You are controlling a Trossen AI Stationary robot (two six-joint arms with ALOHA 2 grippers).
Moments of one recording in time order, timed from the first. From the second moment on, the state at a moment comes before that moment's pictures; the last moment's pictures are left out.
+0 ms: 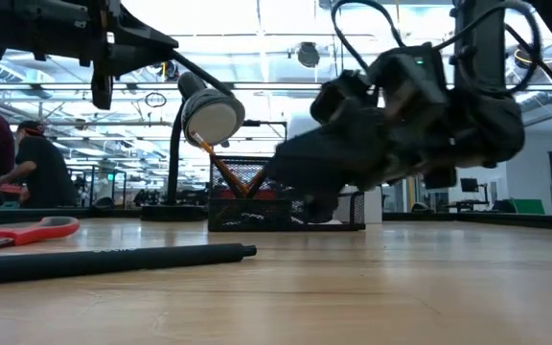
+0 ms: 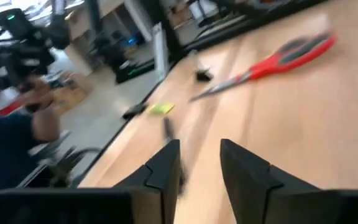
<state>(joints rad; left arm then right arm) -0.40 1.09 0.26 0.94 -0.77 -0.49 0.09 2.13 0.67 1.34 -0.42 0.45</state>
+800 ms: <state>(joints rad) -0.16 1.21 0.68 0.31 -0.69 -0.45 0.10 2.13 0.64 1.39 -0.42 0.44</state>
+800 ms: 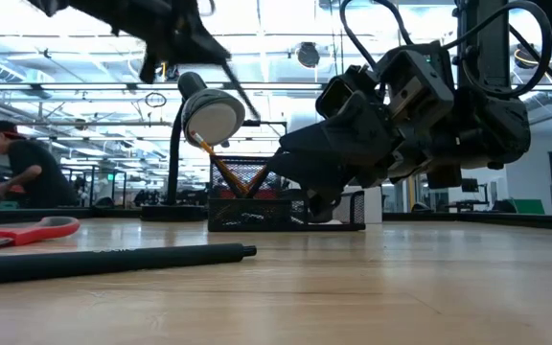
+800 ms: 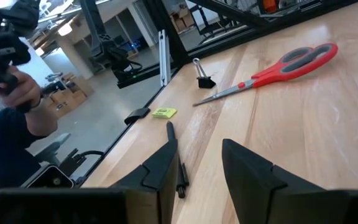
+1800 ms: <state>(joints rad) -0.06 1.35 0.72 0.15 -0.72 -0.53 0.10 2.13 0.64 1.37 -0.42 0.45</state>
